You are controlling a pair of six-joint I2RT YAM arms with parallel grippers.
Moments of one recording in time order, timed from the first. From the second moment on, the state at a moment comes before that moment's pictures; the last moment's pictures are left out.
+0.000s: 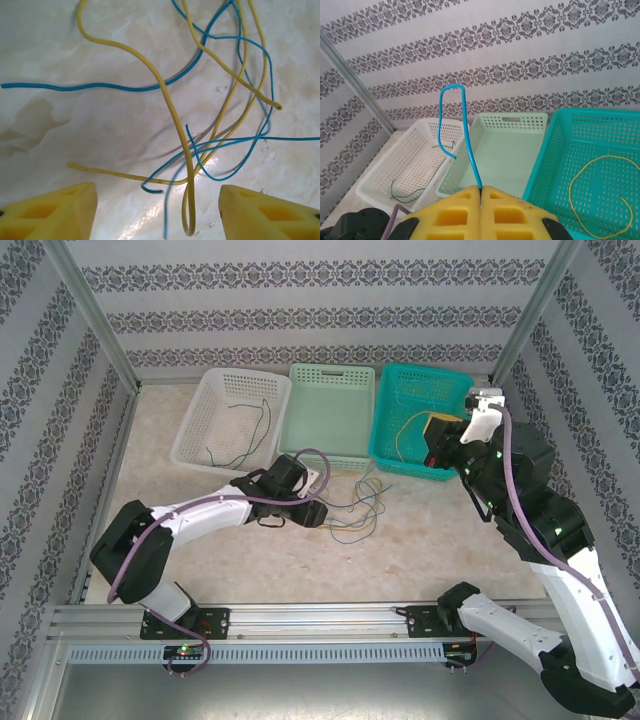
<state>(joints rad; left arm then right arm) -0.70 1.55 0.95 -0.35 0.20 -0.28 0.51 0.87 1.39 -0.74 0.15 0.35</state>
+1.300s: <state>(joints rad) -0.70 1.42 1.15 -0.04 0.45 -0.19 0.51 0.99 1.53 -0.58 0.01 0.38</state>
